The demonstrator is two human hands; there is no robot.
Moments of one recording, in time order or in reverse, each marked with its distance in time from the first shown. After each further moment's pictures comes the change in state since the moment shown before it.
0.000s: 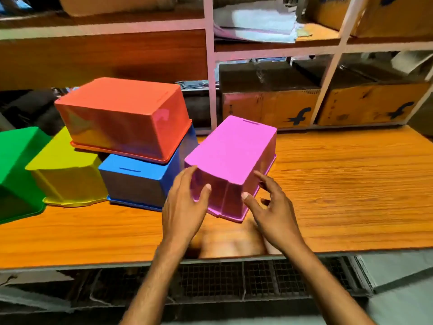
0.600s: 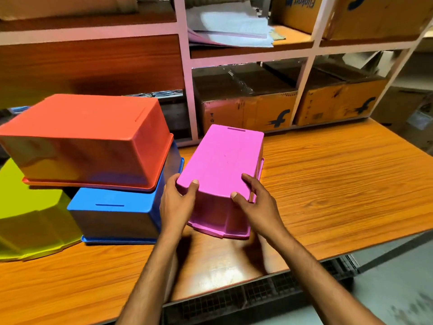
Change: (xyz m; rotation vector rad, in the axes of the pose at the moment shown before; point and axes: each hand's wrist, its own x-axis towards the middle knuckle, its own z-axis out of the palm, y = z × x) left_hand 0.100 -0.048 0.040 -0.230 -0.148 -0.264; right_hand 0.066 0.011 0.052 -0.046 0.098 0.198
